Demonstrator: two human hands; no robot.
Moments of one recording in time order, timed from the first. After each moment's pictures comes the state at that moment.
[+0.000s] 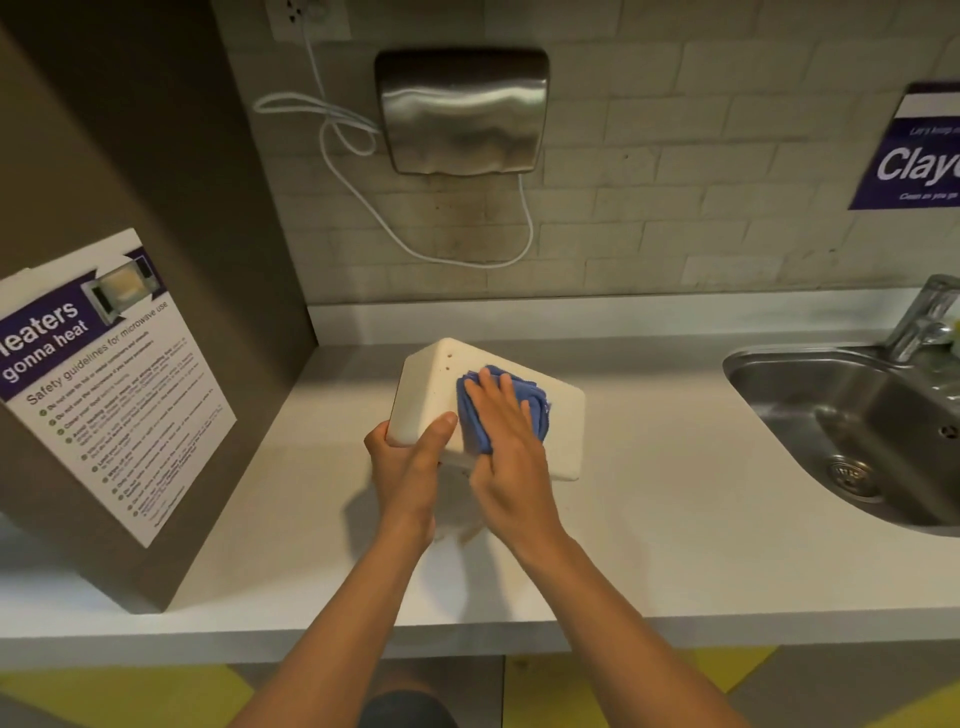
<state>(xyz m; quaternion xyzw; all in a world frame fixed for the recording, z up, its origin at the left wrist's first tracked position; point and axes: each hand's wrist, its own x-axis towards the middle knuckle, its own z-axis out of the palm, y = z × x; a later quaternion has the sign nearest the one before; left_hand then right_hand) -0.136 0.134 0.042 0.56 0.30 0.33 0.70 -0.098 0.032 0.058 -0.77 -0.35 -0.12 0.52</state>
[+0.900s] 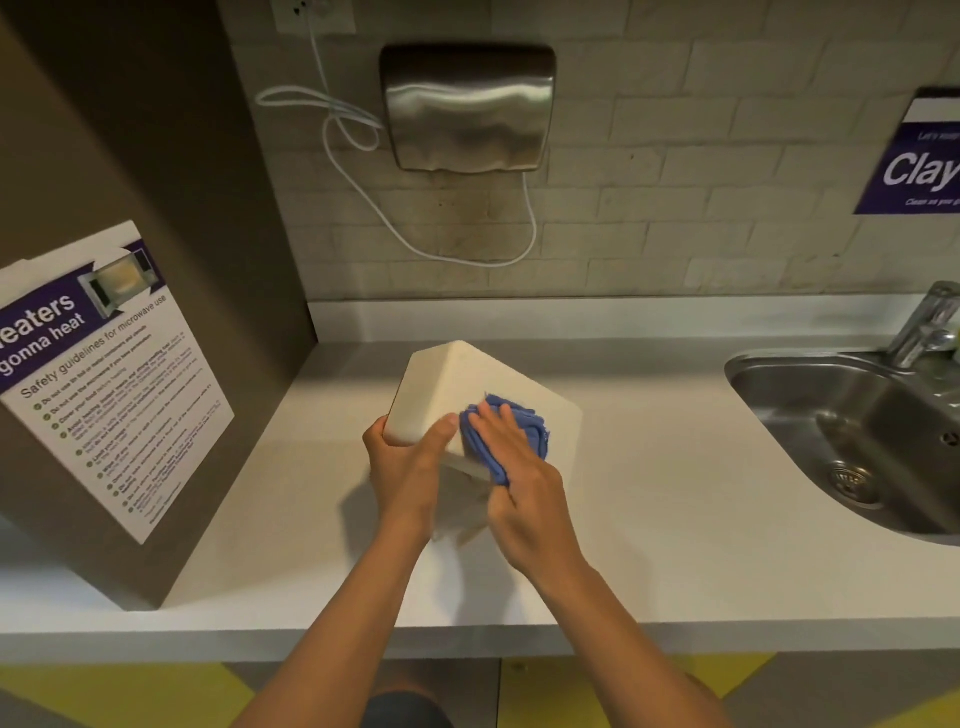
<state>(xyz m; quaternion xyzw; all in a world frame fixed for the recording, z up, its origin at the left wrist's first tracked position) -0.131 0.137 0.039 0.58 0.31 0.34 0.67 -0.104 0.006 0.043 -0.78 -0.35 -0.04 0.52</state>
